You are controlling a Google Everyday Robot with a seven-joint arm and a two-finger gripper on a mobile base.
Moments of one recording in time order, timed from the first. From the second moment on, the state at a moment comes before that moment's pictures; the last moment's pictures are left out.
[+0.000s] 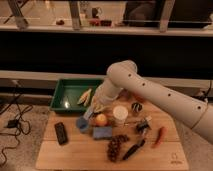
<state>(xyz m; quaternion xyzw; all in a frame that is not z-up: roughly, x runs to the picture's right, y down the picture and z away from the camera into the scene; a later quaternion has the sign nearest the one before) -0.045 0.088 0.692 -0.24 -0.33 -0.25 0.88</state>
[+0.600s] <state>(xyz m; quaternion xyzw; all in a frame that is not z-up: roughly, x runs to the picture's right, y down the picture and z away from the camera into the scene) -0.022 0.049 0.705 -0.22 -0.28 -0.21 0.91</state>
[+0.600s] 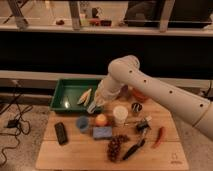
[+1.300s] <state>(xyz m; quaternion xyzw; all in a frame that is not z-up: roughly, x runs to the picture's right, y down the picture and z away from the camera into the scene) 0.054 0.018 0.726 -0.21 -0.22 -0.15 0.94</state>
